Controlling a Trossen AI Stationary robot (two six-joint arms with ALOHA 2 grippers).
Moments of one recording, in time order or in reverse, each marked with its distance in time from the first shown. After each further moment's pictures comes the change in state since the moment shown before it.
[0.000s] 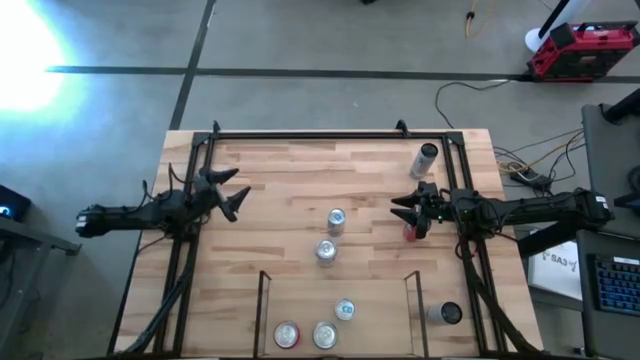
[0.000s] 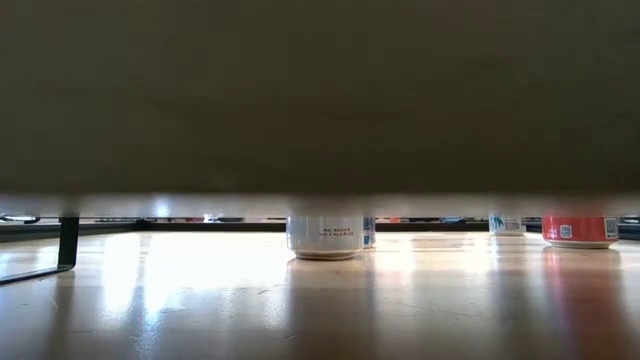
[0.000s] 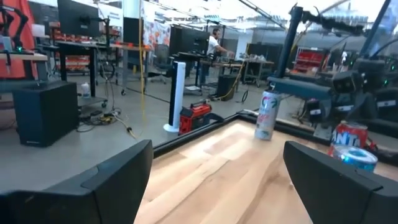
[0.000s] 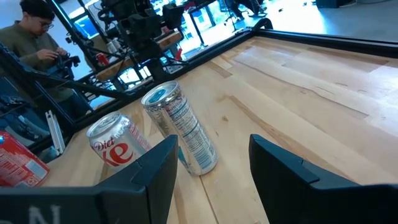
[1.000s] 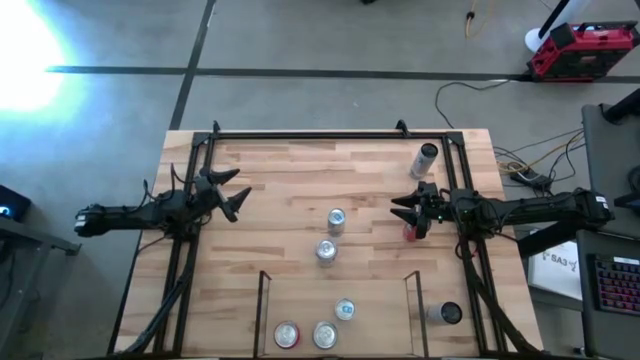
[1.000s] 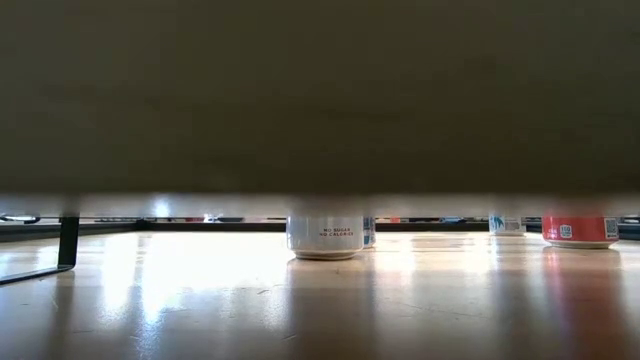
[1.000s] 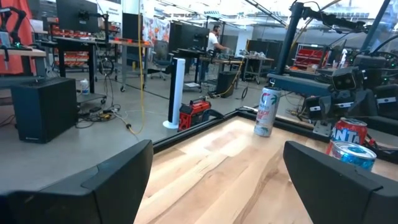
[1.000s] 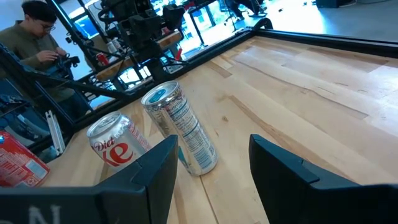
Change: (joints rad) left arm 0.000 0.017 0.000 -0.002 0.002 -0.015; right arm 0.000 0.000 0.000 0.000 0.000 0.000
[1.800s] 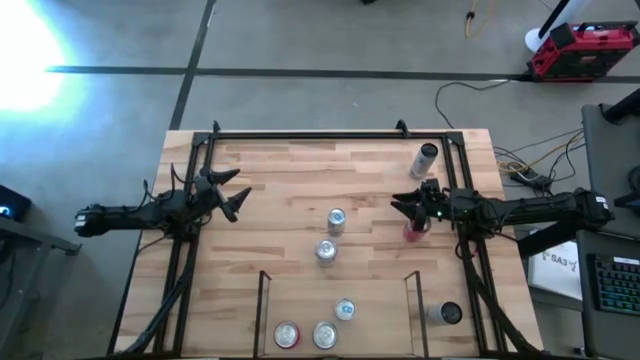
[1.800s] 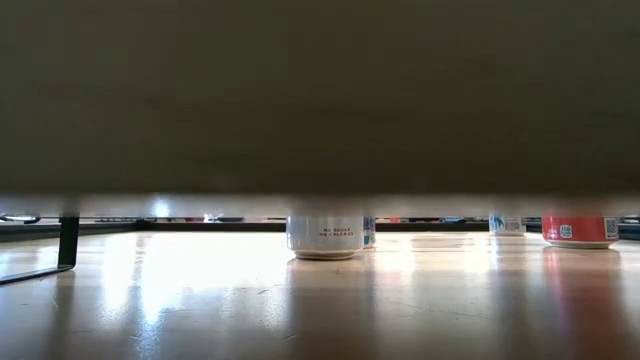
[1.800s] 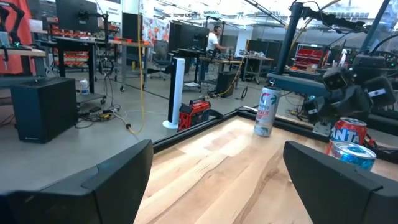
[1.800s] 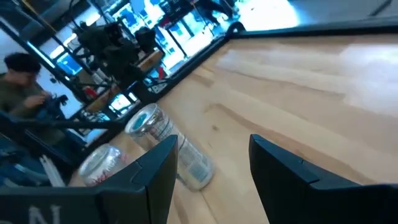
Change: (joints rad) left arm 0.000 0.000 0.000 -0.001 0.001 0.000; right arm -0.003 -0.004 0.011 -0.020 0.100 0.204
